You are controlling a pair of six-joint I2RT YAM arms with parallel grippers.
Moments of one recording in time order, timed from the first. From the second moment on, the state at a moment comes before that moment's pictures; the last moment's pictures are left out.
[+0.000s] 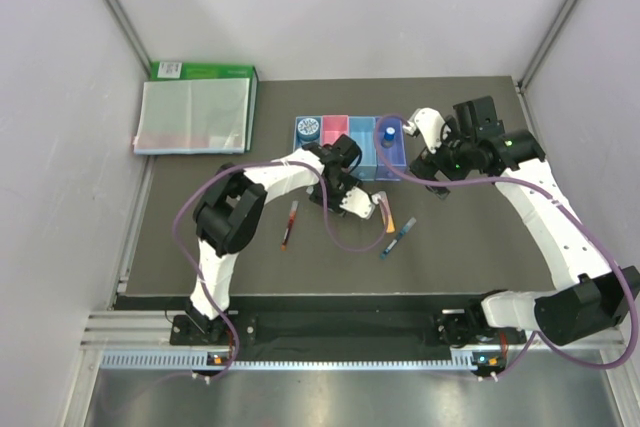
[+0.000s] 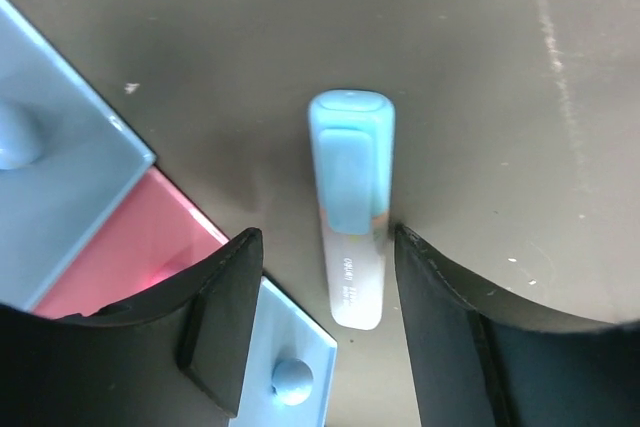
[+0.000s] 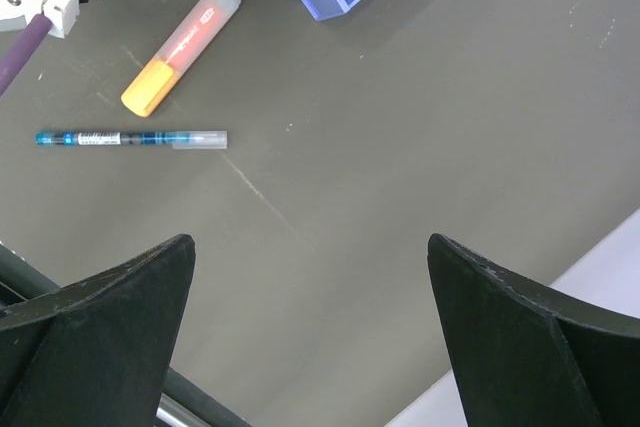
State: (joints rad) left arm -0.72 2.07 1.53 -0.76 0.07 1.39; right arm 0.32 1.28 1.36 -1.02 -0.12 -0.61
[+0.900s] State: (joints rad) left arm -0.76 2.07 1.54 -0.84 0.04 1.22; right arm 0.32 1.27 1.38 -1.01 -0.13 -0.61
